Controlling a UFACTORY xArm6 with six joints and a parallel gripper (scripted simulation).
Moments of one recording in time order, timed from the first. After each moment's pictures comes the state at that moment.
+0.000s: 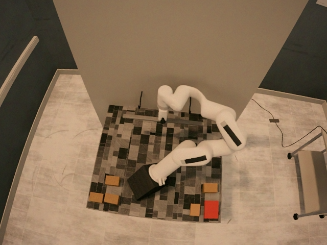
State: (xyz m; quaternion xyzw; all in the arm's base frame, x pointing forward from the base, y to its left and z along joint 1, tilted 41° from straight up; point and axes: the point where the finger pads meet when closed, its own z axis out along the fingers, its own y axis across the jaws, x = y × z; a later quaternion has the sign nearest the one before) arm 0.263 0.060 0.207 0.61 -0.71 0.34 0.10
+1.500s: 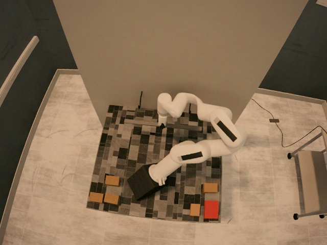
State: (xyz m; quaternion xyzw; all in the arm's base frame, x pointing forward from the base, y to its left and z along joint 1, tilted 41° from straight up) arm 0.280 0.022 0.157 0.61 -0.71 0.34 0.10
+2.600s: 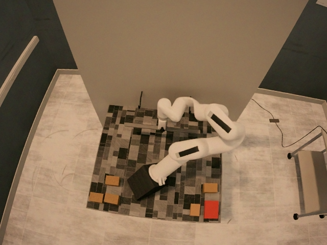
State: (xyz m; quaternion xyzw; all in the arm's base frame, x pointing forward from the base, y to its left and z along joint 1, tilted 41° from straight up) arm 0.293 -0.007 0.121 0.61 -0.71 0.33 0.10
